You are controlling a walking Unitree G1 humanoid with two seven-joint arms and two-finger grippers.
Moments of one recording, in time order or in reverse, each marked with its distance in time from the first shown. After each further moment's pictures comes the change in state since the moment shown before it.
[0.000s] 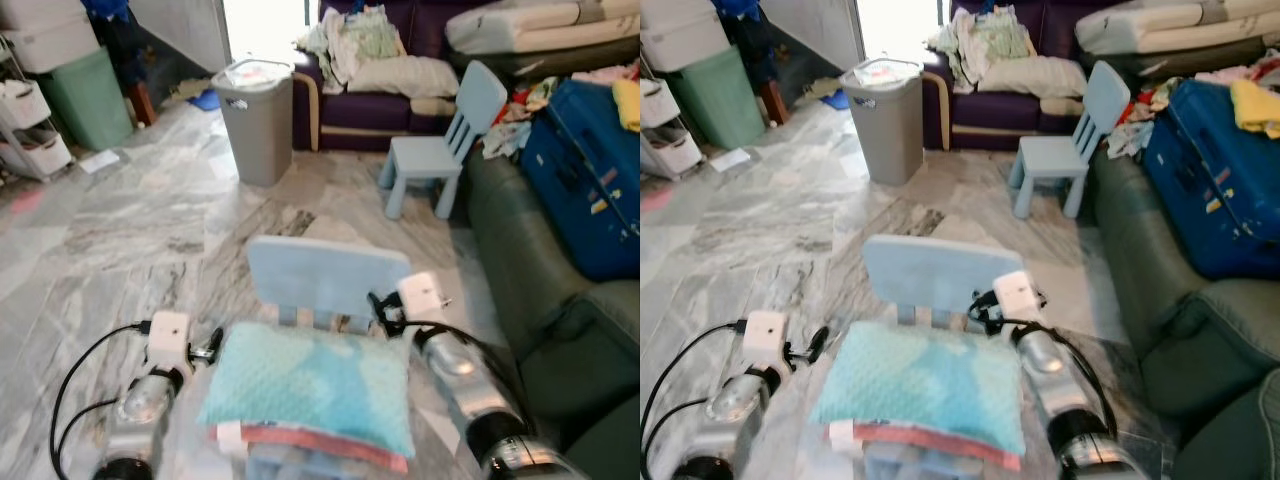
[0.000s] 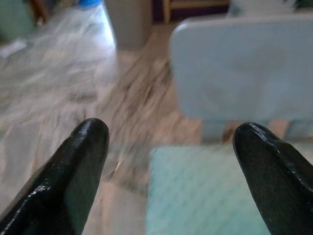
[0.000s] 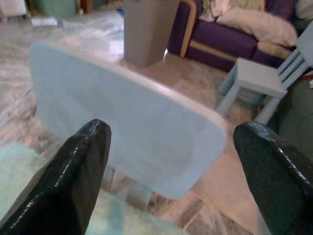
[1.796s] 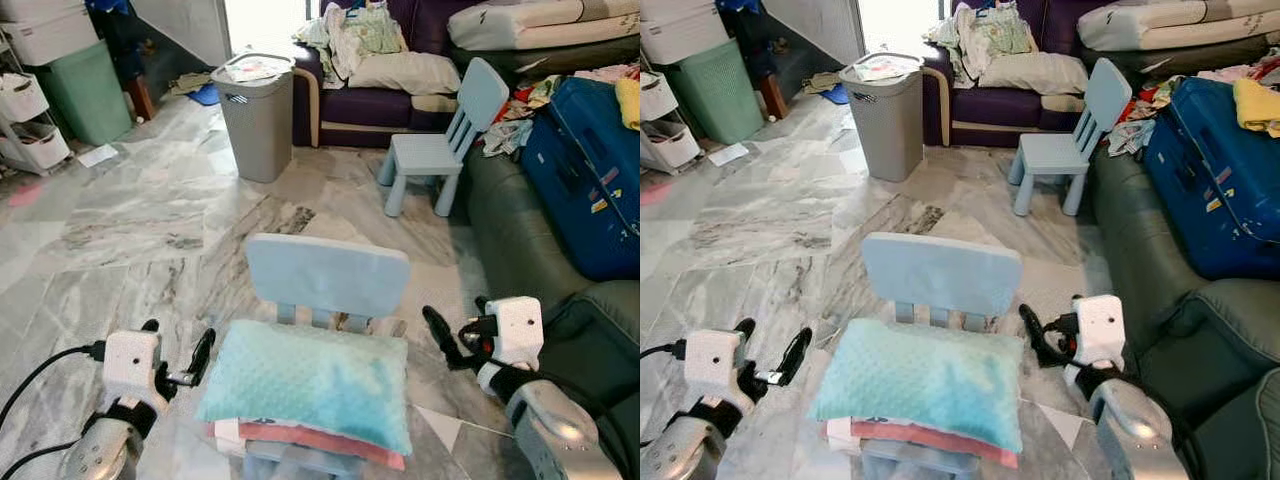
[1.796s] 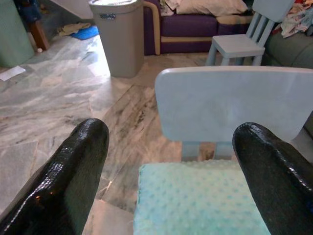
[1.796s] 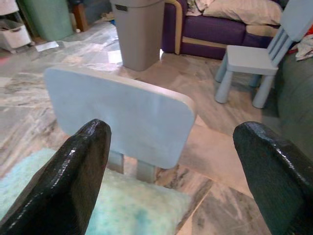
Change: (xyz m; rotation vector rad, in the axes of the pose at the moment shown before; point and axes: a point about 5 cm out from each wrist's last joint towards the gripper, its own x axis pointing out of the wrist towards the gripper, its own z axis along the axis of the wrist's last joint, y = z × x) left arm -0.086 -0.003 0.039 -0.048 -0.092 -0.025; right arm -0.100 -0.029 0.026 0.185 0.007 -0.008
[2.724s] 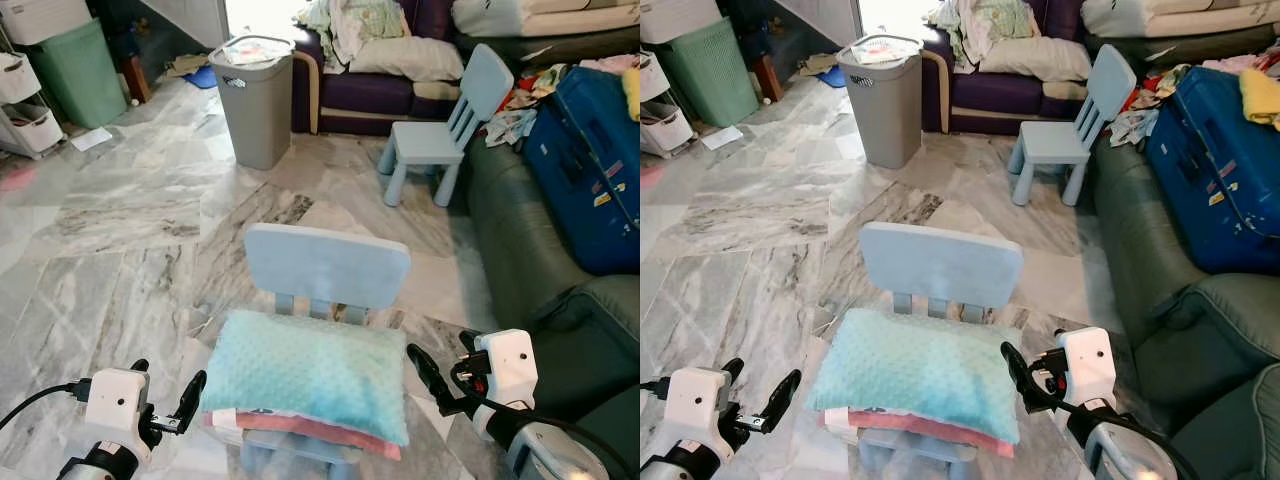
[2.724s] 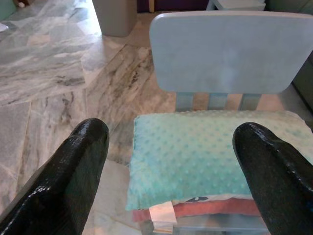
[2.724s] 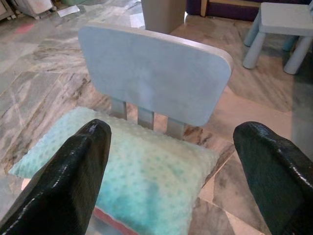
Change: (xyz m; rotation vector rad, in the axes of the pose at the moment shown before) left arm -0.036 0.001 -0.012 0.007 0.121 -0.031; right arm -0.035 0.024 -0.007 0.038 0.116 0.078
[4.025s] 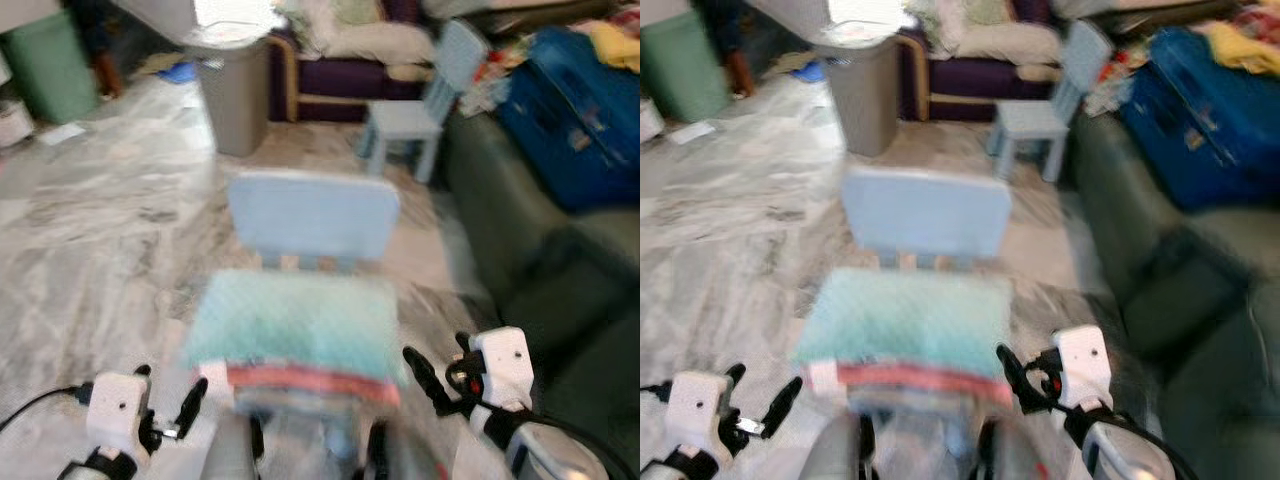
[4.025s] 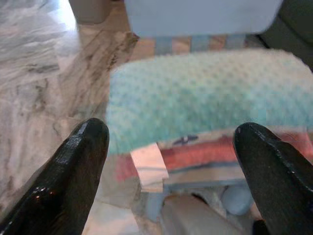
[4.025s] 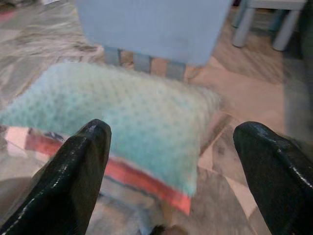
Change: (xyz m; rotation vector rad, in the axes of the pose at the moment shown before) left arm 0.001 0.002 0.002 0.030 0.010 -0.027; right arm -0.001 0.005 0.002 -0.002 0.021 0.010
